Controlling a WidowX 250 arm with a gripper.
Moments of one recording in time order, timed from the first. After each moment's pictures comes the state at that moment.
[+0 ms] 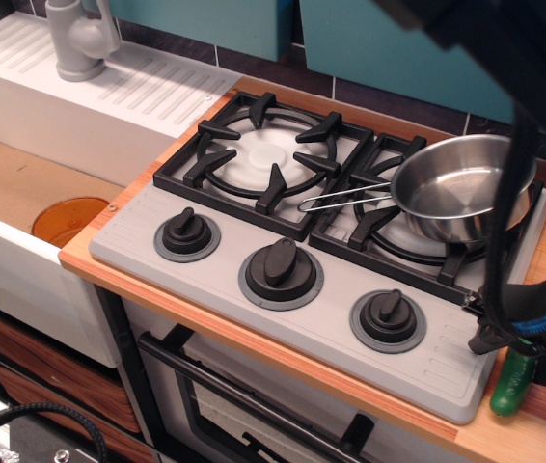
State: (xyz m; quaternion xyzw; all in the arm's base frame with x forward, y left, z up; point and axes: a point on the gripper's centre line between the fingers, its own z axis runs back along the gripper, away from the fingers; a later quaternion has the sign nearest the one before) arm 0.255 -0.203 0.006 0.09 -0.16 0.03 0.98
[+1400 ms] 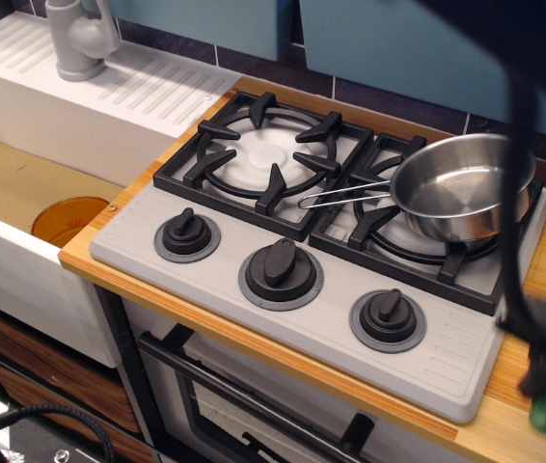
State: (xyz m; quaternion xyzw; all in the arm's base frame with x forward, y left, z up) arm 0.237 -0.198 0.055 0.08 -0.10 0.01 0.99
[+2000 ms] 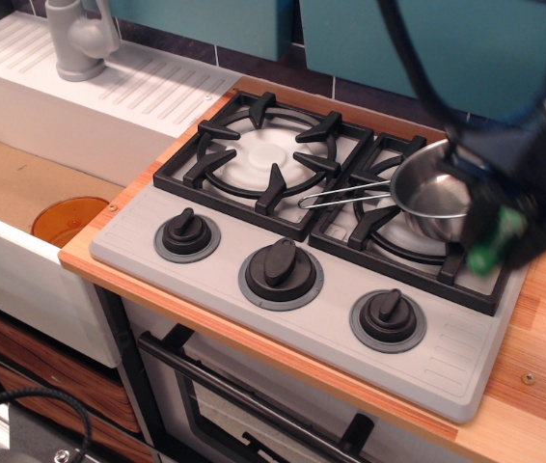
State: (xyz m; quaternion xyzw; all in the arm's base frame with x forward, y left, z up) arm 0.288 -0.135 0.097 0.07 -0.09 -0.03 0.99
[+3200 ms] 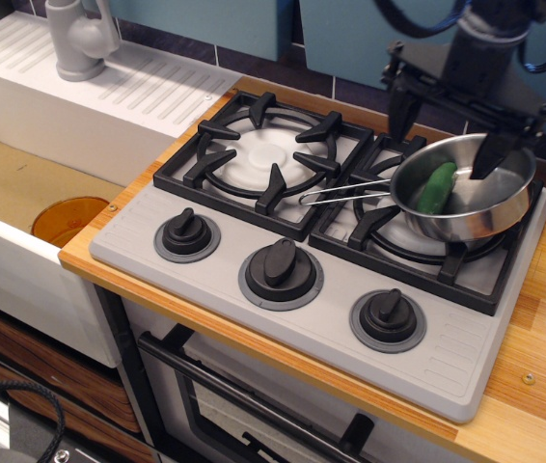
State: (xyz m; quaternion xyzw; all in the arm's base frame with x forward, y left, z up) arm 0.347 -0.097 0.095 0.07 -0.12 -0.03 0.99
